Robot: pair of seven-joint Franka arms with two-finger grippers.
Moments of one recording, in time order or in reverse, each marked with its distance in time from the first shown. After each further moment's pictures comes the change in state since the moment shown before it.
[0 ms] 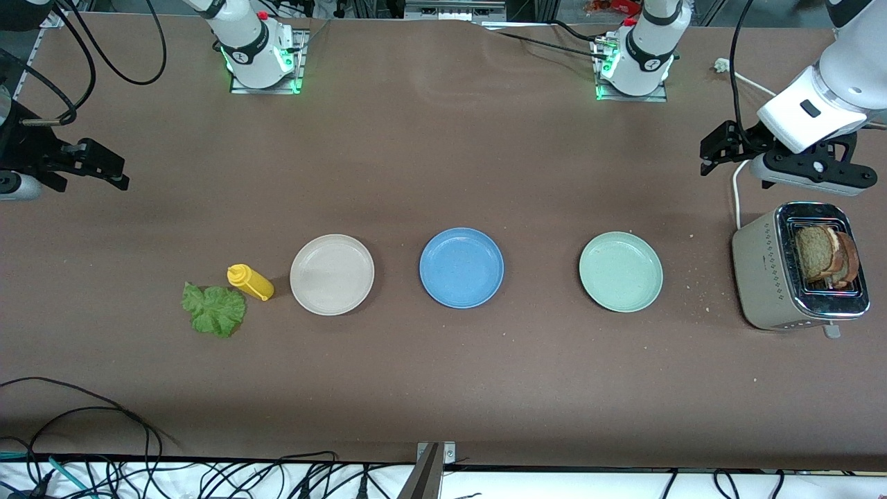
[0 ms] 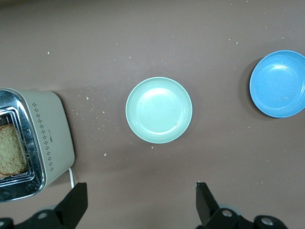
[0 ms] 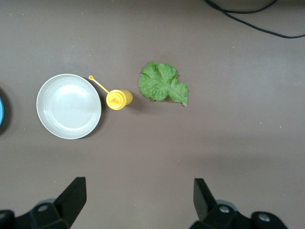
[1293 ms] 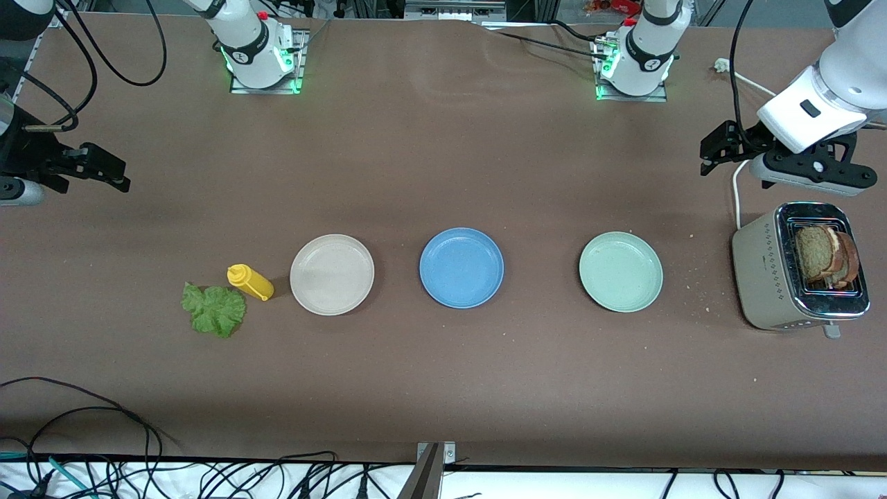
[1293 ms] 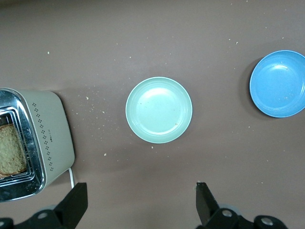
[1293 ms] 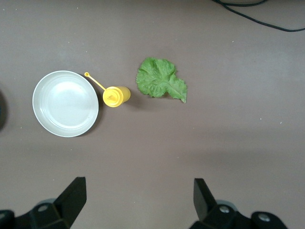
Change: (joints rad) left arm 0.000 0.000 0.000 0.000 0.000 -0.001 0.000; right arm -0.004 0.013 -0.003 0.000 0.000 -0.010 0.002
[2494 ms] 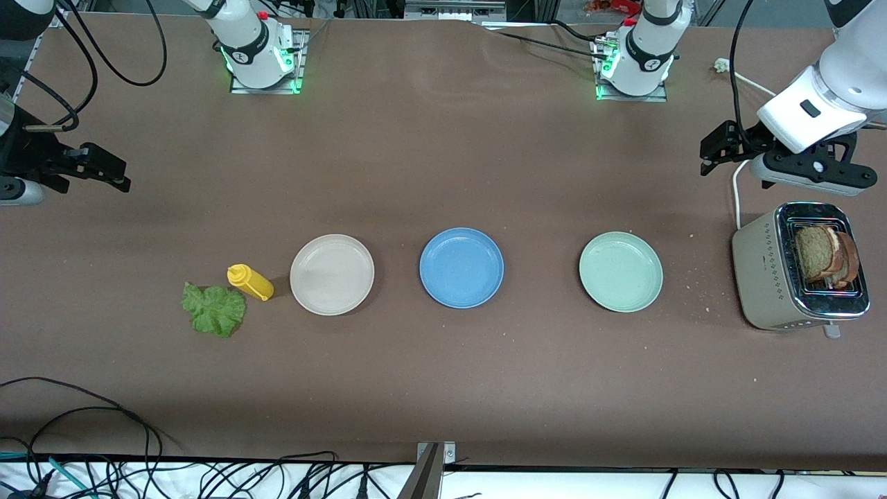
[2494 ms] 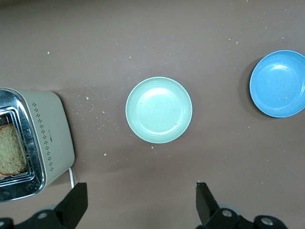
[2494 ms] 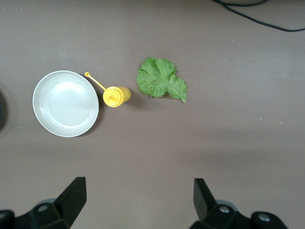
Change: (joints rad) left arm 0.000 0.000 0.000 0.000 0.000 0.000 0.000; right arm 0.001 0.000 0.000 0.000 0.000 0.000 0.001
